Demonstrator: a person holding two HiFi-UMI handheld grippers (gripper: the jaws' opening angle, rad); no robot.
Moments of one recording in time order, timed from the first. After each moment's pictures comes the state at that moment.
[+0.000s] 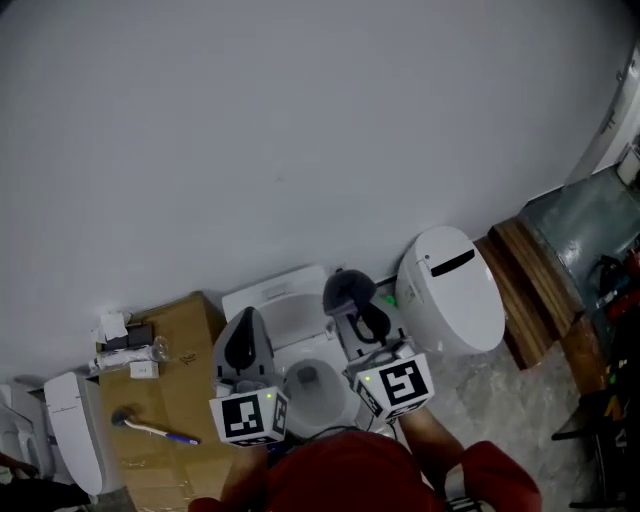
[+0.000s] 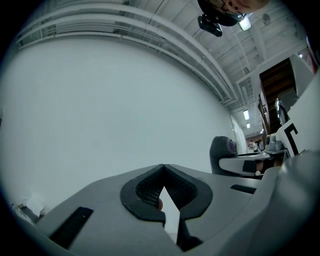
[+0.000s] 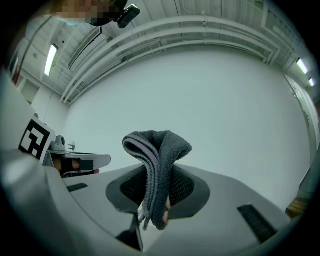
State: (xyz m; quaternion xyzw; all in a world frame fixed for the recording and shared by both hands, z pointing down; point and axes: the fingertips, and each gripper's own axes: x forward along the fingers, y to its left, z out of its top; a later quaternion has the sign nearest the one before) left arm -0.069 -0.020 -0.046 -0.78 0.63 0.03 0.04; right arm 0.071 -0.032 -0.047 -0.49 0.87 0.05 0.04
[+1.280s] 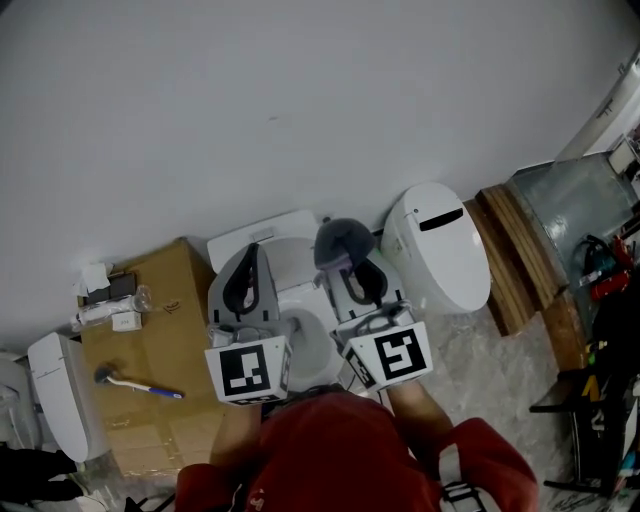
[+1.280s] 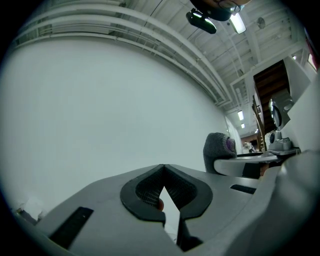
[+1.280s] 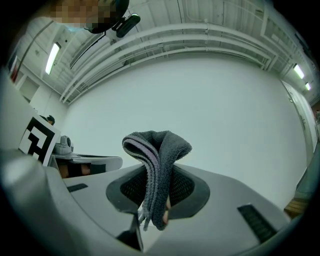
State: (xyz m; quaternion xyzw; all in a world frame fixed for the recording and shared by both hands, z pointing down) left arm -0.040 0.001 -0.060 -0.79 0.61 0.03 0.06; right arm 0.068 0.009 -0.063 -0.51 0.86 0.06 0.05
